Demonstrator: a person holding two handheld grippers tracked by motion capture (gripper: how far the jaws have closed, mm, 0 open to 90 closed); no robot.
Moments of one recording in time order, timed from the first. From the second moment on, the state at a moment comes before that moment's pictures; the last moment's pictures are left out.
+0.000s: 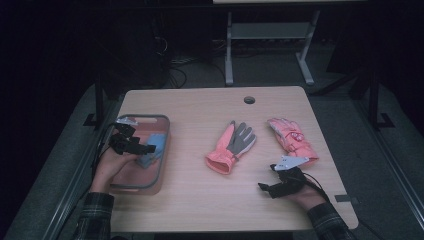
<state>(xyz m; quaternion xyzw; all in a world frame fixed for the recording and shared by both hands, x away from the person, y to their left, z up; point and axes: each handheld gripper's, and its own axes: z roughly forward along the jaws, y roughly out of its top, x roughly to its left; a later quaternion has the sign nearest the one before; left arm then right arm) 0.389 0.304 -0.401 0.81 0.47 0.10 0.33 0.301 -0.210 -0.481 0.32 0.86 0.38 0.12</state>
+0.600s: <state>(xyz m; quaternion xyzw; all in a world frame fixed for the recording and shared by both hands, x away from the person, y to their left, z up) 0.364 0.252 -0.363 0.83 0.39 0.09 0.39 0.301 -0.210 -0.481 0.32 0.86 0.38 0.12</state>
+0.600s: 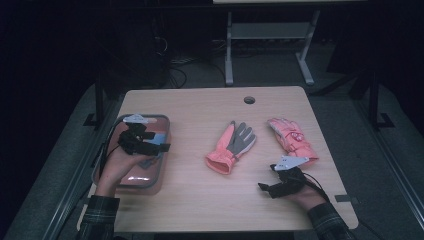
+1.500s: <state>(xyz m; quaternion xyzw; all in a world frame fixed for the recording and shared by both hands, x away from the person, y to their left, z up) 0.348 0.136 -0.380 0.87 0.32 0.05 0.37 0.301 -0.210 -0.481 0.32 0.86 0.38 0.12</state>
